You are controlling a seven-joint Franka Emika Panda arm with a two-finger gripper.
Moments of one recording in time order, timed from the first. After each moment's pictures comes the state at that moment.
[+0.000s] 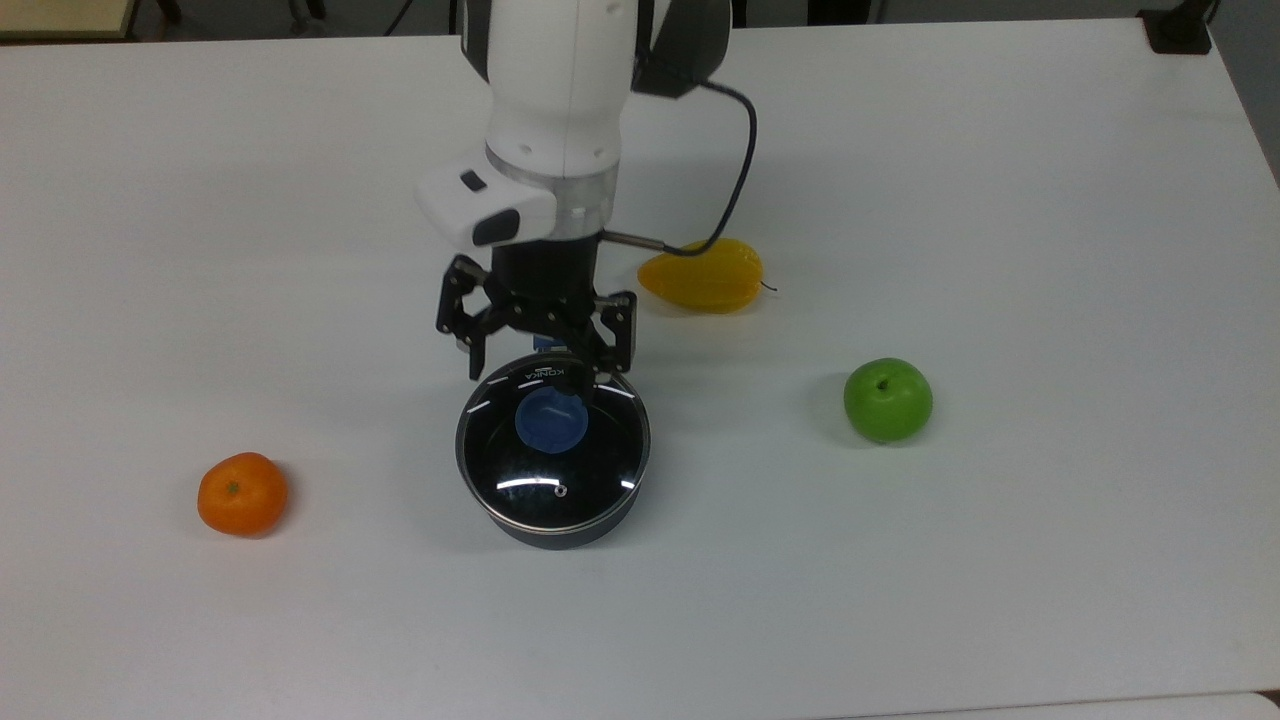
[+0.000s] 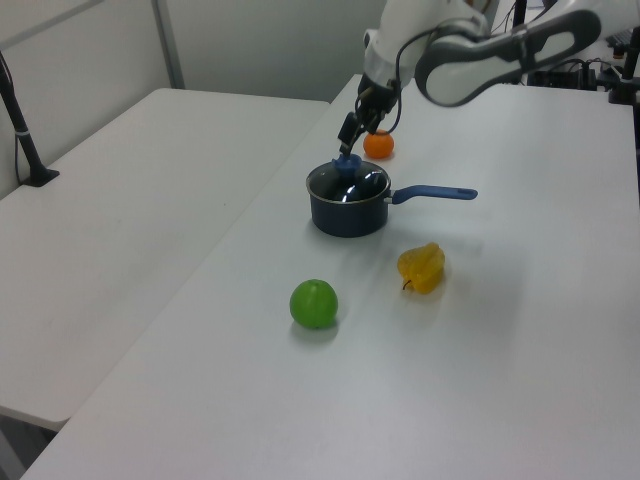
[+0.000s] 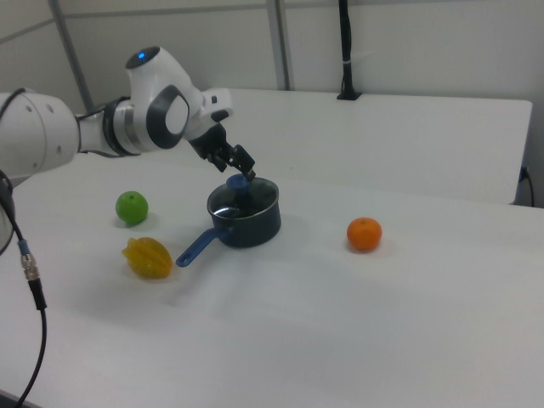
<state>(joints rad) 0.18 0.50 -0.08 -1.46 -0.18 2.38 0.36</state>
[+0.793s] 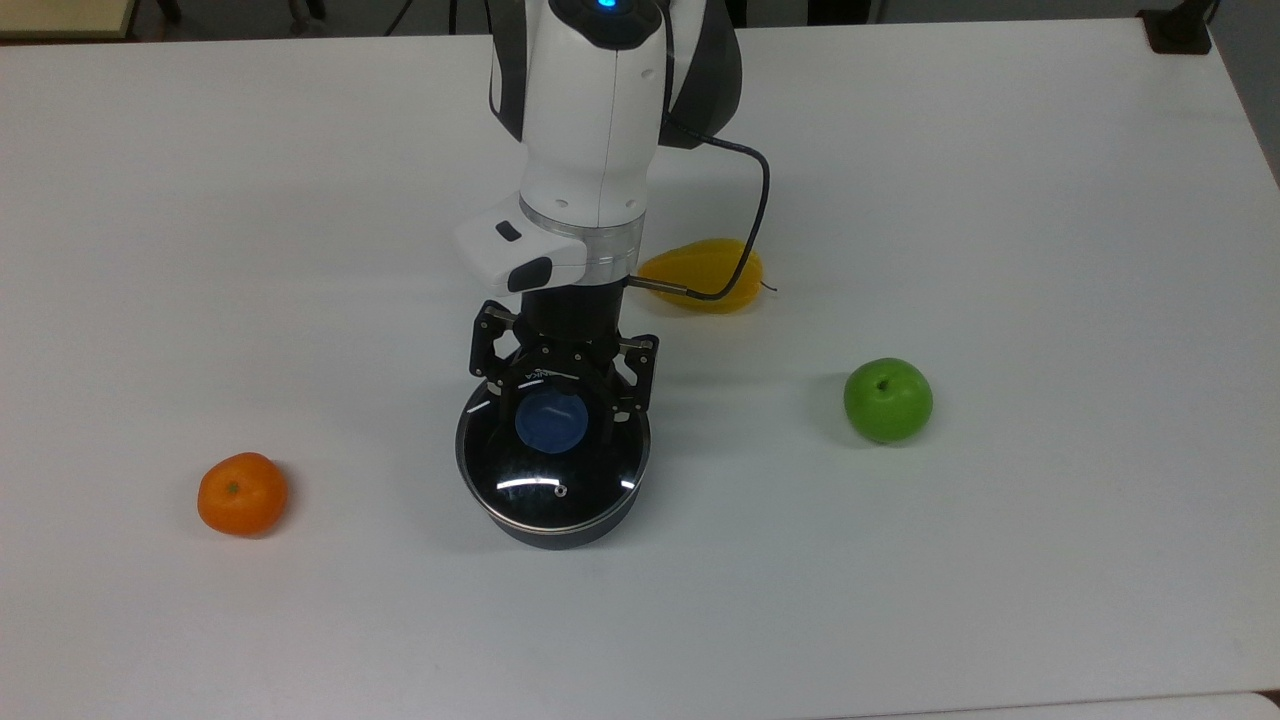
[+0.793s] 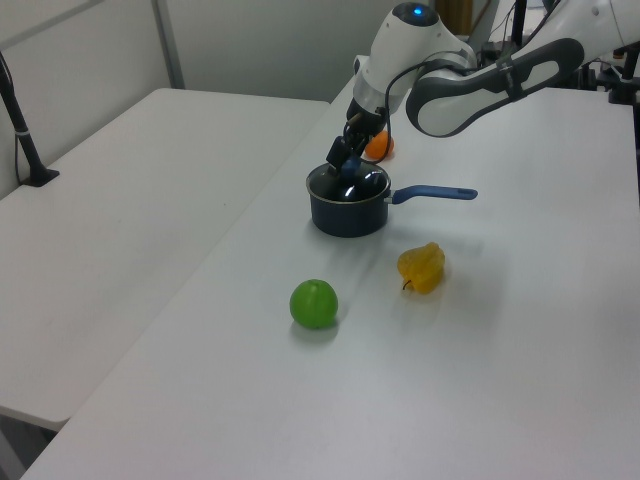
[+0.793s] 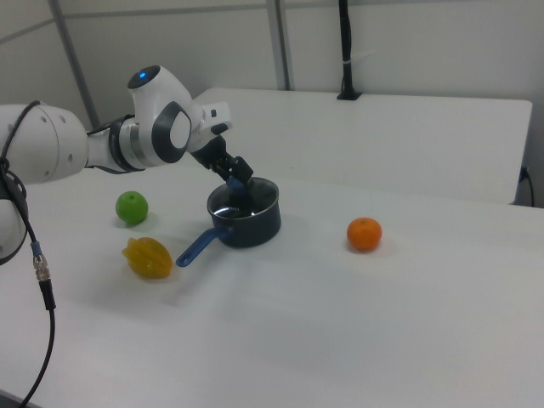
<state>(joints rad) 0.20 0.57 -0.08 -1.45 -0.21 2.47 0.41</state>
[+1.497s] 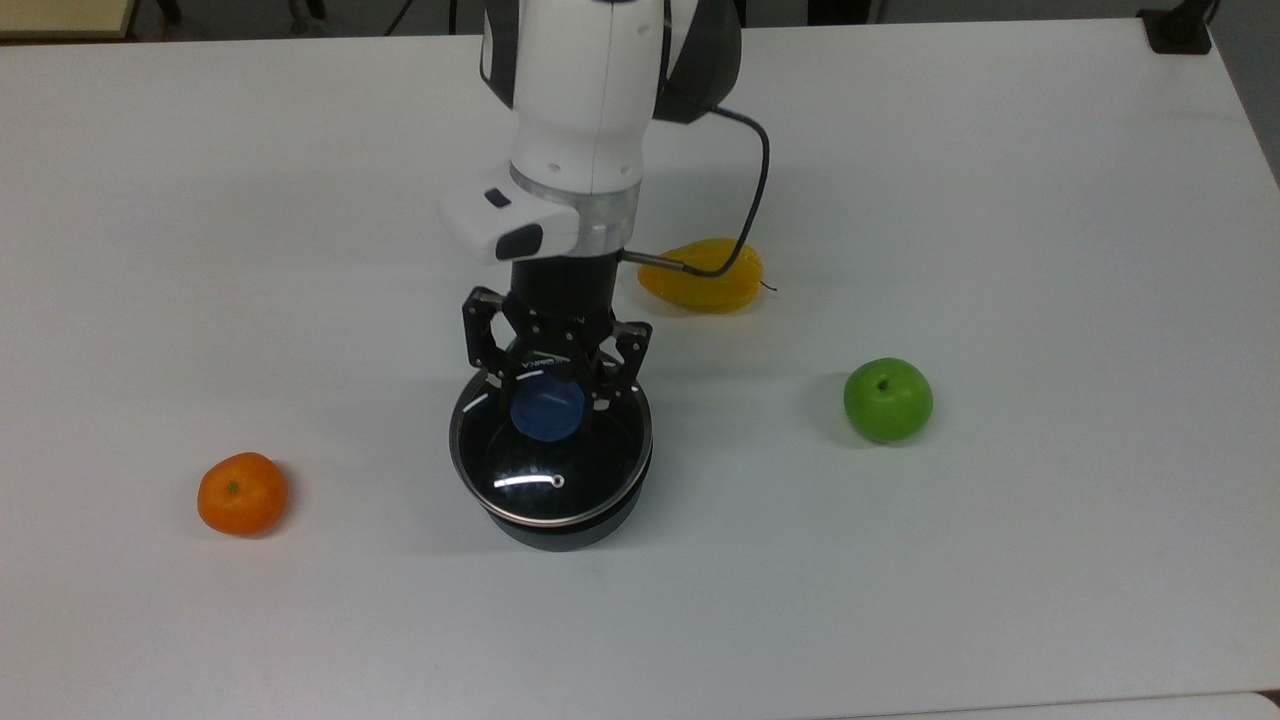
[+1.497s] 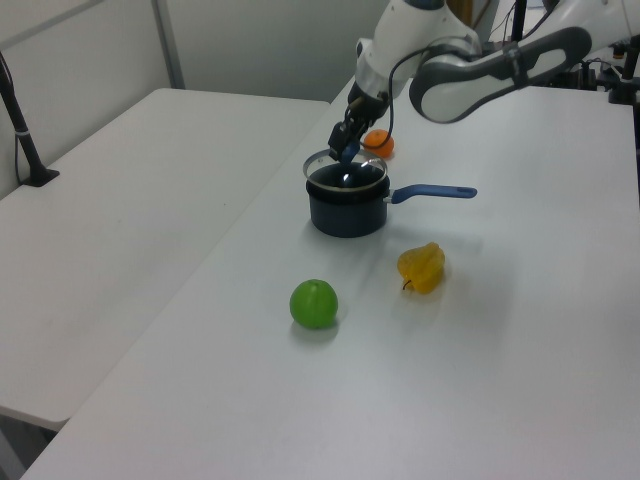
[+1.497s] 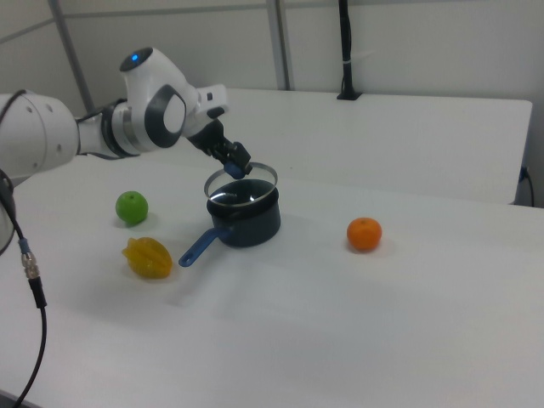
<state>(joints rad) 0.20 0.52 -0.08 -1.44 -0.22 2.44 0.42</state>
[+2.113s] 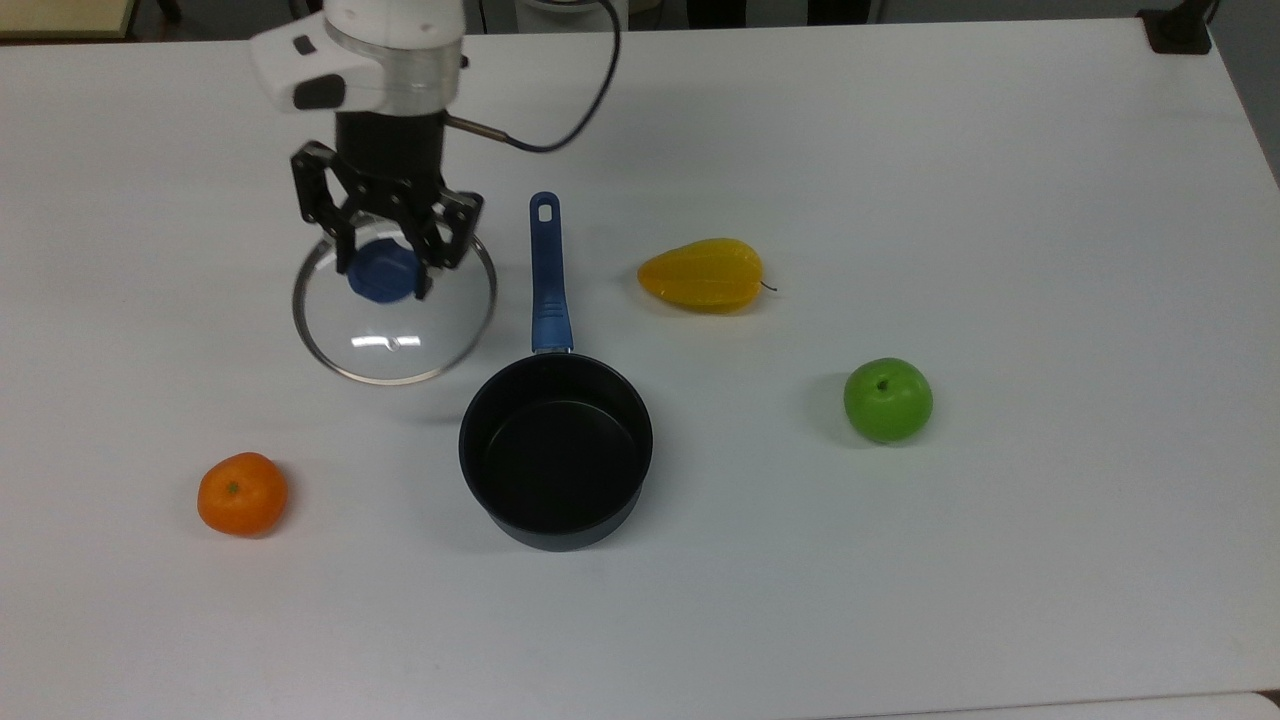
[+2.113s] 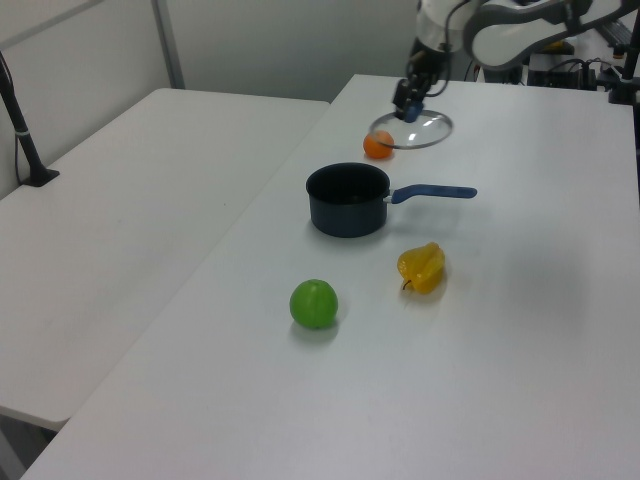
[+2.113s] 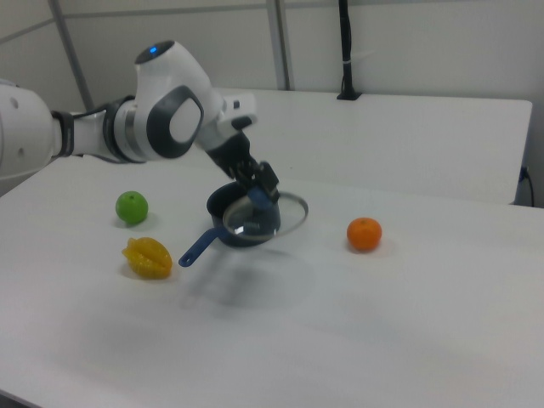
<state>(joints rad) 0.04 0.22 -0.09 -1.76 -0.22 2.37 0.29</state>
